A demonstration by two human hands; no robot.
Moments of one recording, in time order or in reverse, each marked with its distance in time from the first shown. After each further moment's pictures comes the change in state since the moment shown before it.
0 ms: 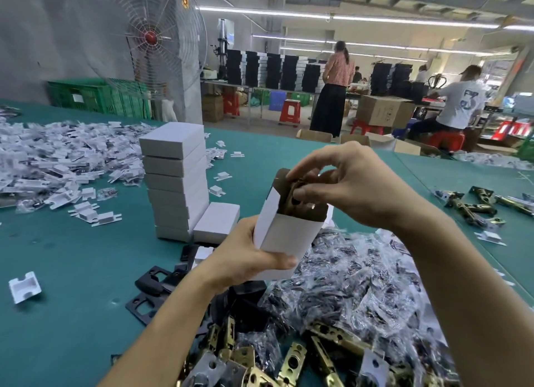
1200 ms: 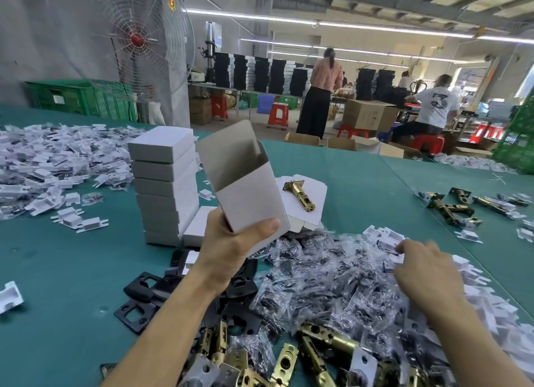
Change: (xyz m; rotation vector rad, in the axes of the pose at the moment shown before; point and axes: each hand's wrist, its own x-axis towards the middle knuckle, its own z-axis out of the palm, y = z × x) left_hand 0.001 0.005 0.005 -0.324 0.308 0.210; right_hand -0.104 0.128 0.012 -0.783 0.074 0.931
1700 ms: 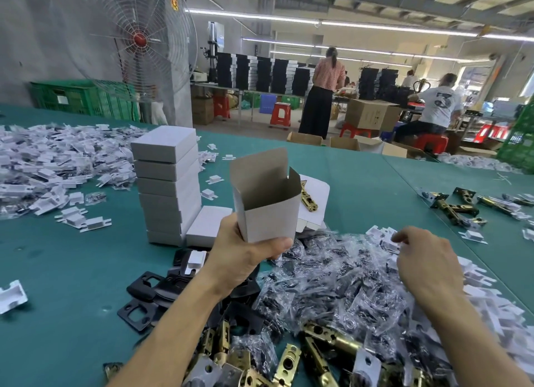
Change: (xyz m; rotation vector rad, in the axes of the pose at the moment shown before) left_hand -0.001 -0.012 0.003 0.076 -0.090 -0.052; right_hand 0.001 -0.011 -0.006 0.292 0.238 -0.036
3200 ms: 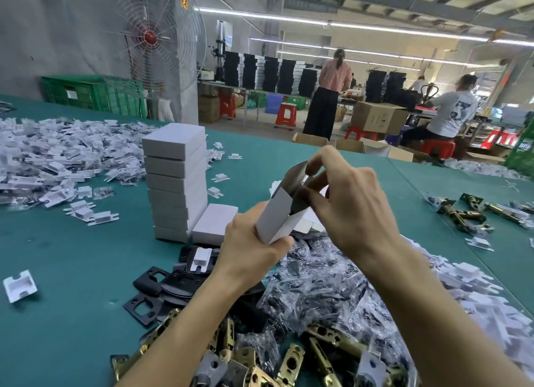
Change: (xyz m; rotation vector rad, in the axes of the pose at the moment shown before) left_hand 0.004 -0.006 0.003 0.479 0.156 0.071; right_hand -0.026 -0.134 -0.058 0.372 0.025 -0.661
